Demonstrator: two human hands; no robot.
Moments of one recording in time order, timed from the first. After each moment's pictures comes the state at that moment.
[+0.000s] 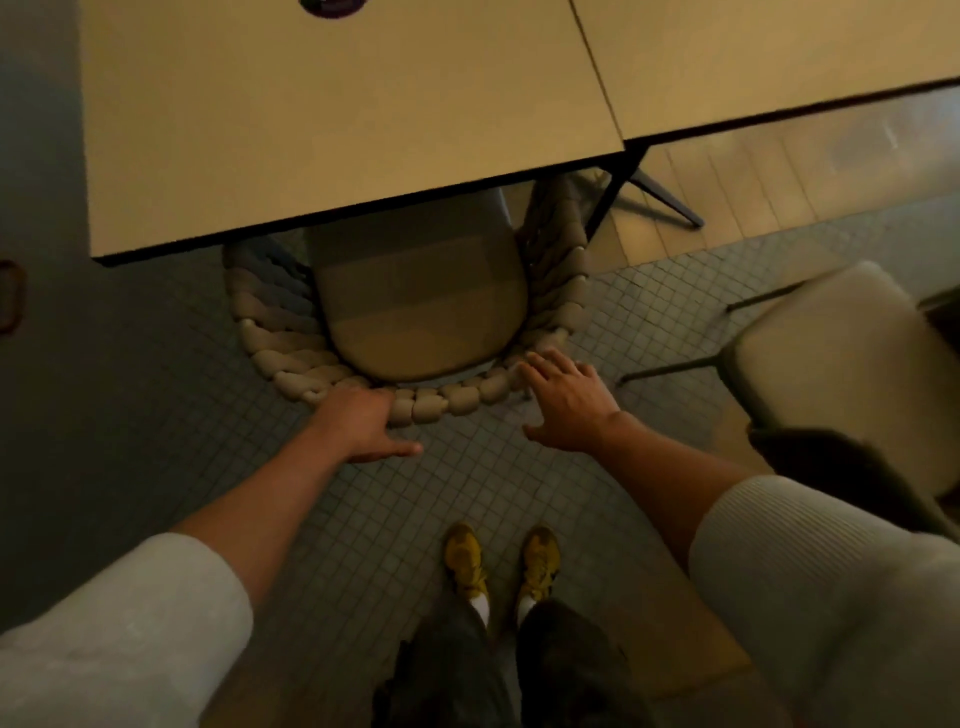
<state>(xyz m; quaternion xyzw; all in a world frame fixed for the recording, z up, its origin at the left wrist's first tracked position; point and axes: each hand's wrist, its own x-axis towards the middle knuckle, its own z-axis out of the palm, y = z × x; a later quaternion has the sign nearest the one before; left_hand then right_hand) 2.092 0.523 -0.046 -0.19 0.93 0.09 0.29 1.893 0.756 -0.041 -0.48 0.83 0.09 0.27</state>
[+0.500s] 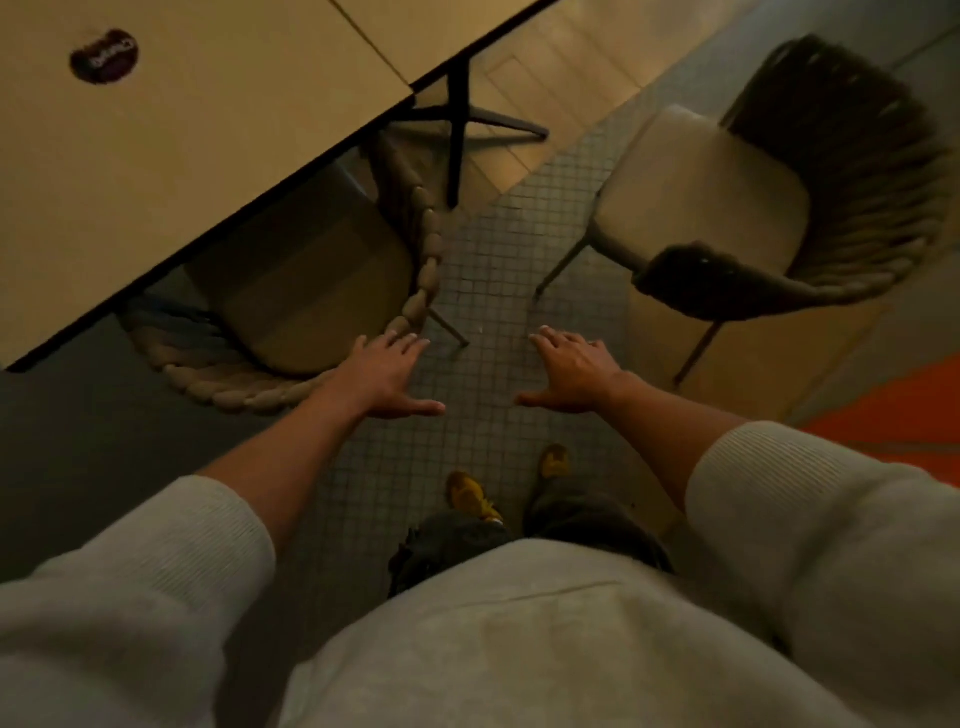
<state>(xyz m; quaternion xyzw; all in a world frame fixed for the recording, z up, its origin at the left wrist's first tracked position) 2.049 0.647 0.043 0.08 0.94 0.03 0.34 1.977 0.943 0.031 -0.27 0.91 0.00 0.33</state>
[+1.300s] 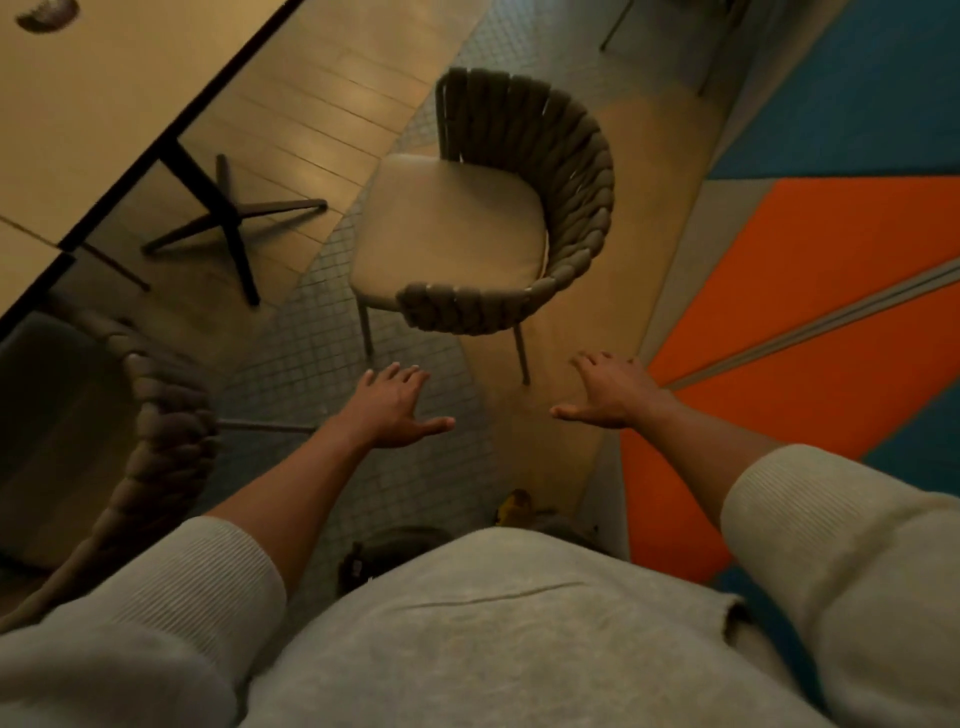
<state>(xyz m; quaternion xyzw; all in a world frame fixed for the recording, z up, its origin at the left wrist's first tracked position) 1.913 1.054 0.044 0.21 0.92 0.03 0.33 1.950 1.385 0.064 -0.04 0.95 0.02 0.31</state>
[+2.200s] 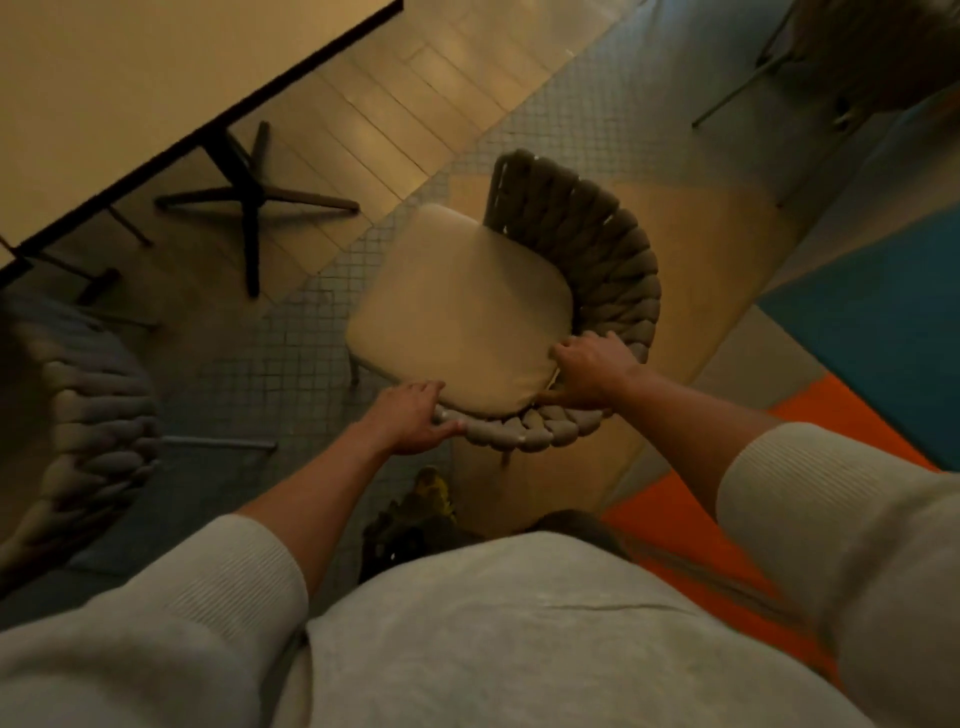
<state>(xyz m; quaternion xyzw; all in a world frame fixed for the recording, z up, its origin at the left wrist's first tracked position) 1.693 1.137 0.013 0.08 0.93 0.14 0.34 1.612 1.404 0.076 -0.23 0.92 0.13 0.29</state>
